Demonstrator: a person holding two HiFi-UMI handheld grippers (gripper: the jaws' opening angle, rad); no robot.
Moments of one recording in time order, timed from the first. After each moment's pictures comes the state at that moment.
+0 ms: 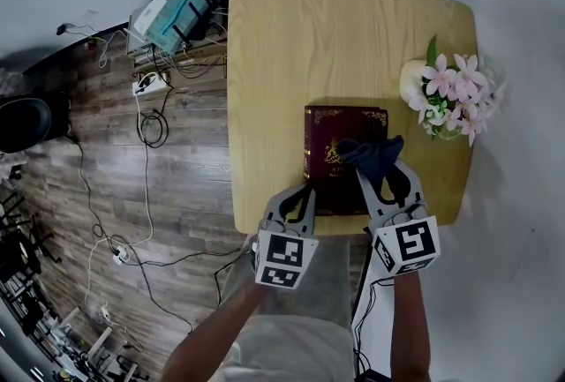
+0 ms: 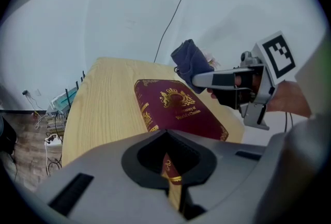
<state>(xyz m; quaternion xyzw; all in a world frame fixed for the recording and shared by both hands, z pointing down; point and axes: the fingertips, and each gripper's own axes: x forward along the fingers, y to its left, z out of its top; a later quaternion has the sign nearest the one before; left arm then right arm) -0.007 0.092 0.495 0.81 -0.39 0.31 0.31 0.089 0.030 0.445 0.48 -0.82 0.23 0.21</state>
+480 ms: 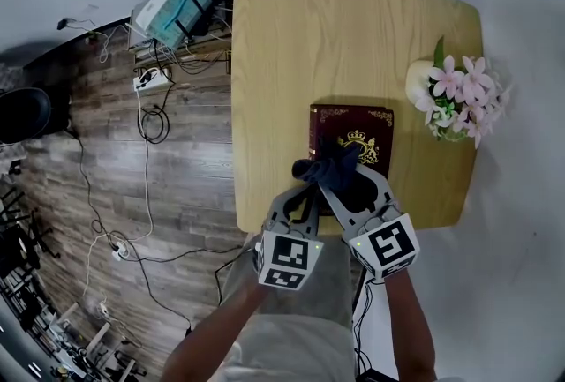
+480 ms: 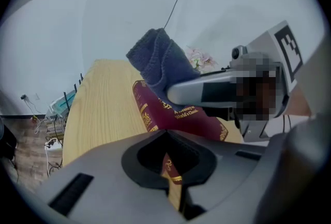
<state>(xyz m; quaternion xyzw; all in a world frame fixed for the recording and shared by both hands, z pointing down) -0.006 0.092 0.495 0.82 -0.38 0.32 0.29 0.009 0.049 0.451 0.36 -0.88 0.25 0.20</state>
